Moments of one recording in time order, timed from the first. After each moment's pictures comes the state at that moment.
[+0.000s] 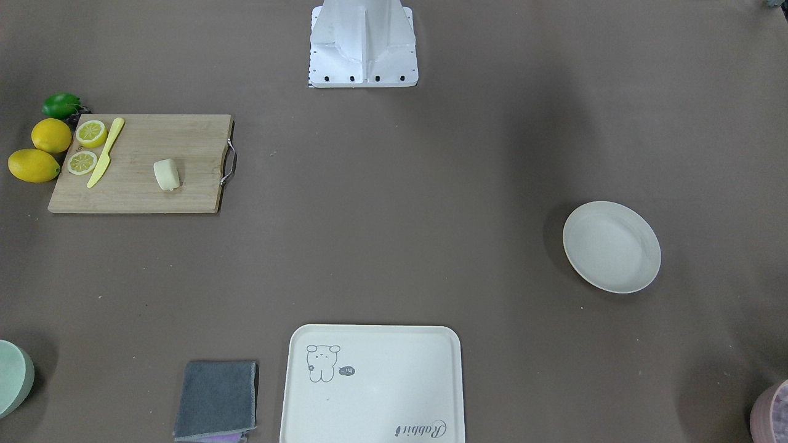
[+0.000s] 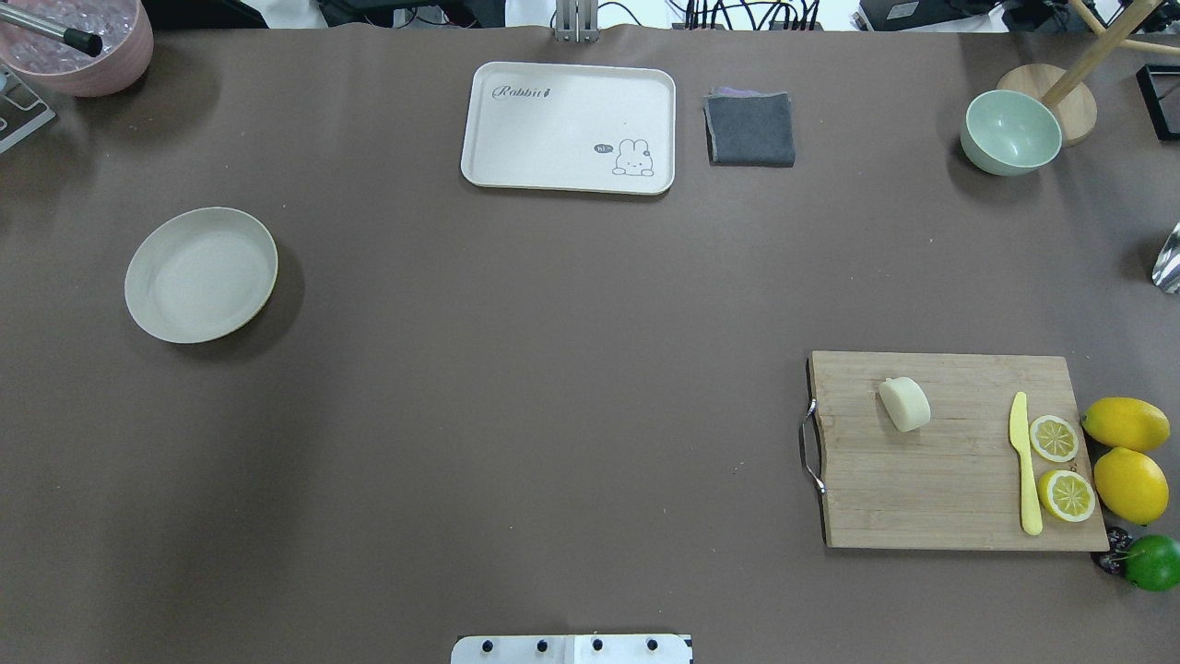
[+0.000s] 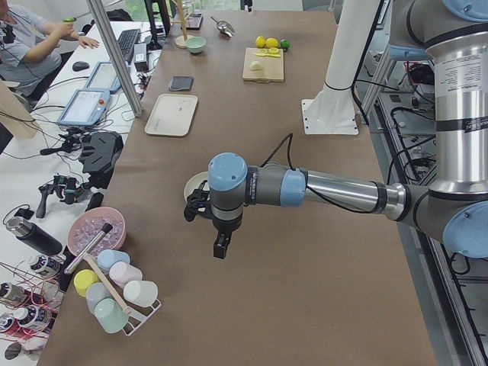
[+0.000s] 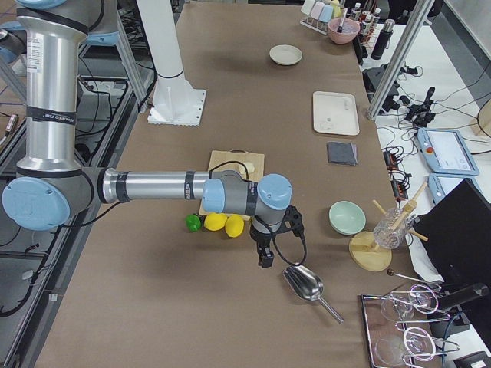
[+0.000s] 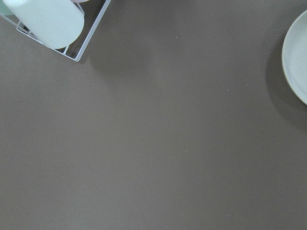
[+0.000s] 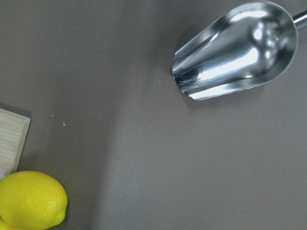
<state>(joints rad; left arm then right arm) -1.59 -1.43 -1.87 -1.49 -2.32 0.18 1.50 -1.68 1.71 -1.65 2.28 -0.27</state>
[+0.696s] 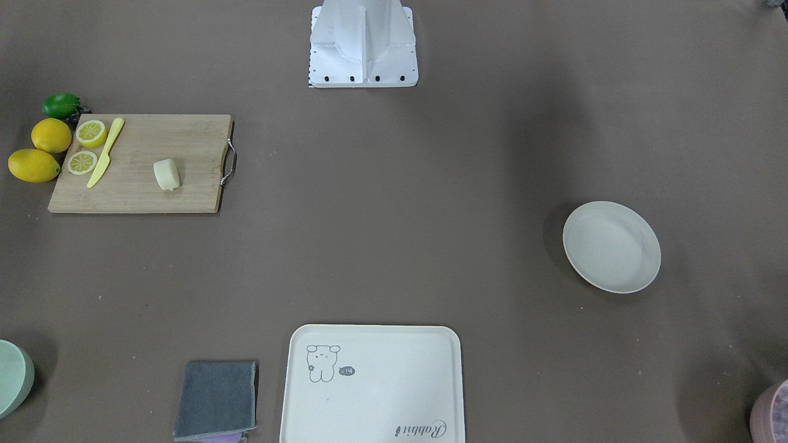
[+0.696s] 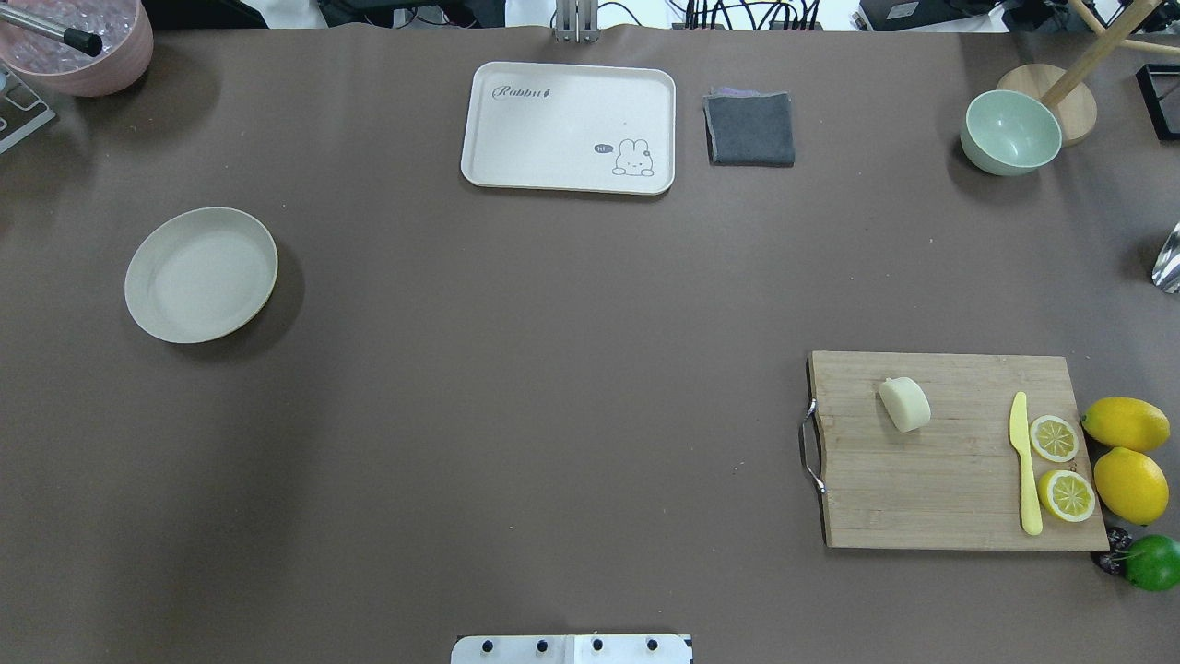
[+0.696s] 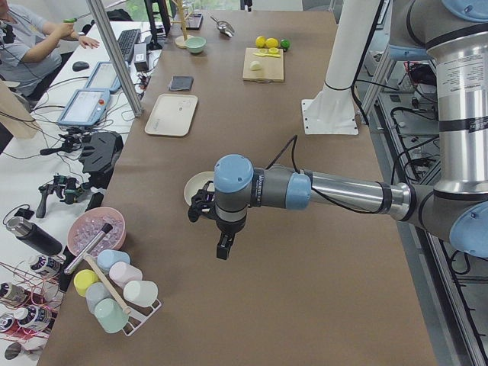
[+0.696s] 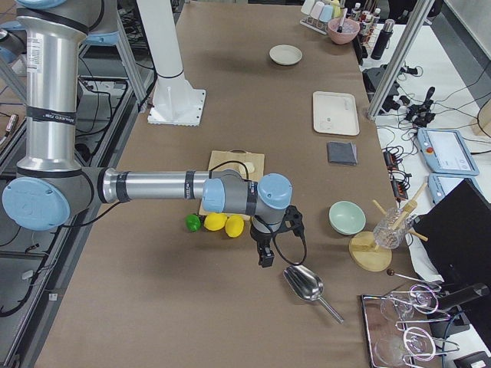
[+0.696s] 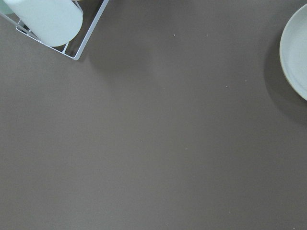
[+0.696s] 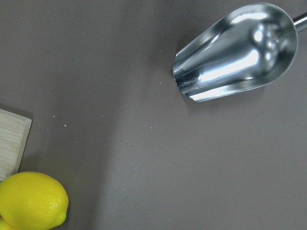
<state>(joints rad) -1.59 -1.40 -1.88 -1.54 -2.32 0.18 1.50 -1.68 1.72 -1.65 2.28 -0.27</state>
